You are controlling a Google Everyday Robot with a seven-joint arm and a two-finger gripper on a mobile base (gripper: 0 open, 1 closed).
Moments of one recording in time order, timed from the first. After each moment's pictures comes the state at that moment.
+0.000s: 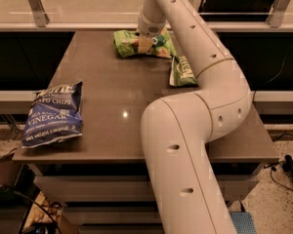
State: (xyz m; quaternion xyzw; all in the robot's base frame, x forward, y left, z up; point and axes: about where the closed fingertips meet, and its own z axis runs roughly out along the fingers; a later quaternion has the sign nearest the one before) arm 0.828 -0.005 0.829 -0.73 0.64 -0.02 0.23
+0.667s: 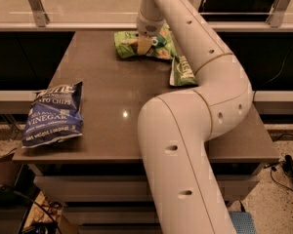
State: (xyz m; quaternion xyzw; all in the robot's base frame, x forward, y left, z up) arm 0.813 -0.005 0.833 -0.71 0.68 -0.01 0.19
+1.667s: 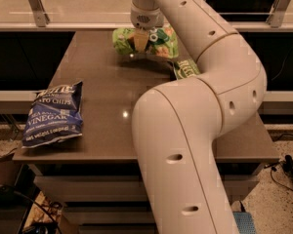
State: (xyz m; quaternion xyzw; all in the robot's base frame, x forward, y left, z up) arm 0.768 -0.001 0.869 -0.65 0.74 -0.03 0.13
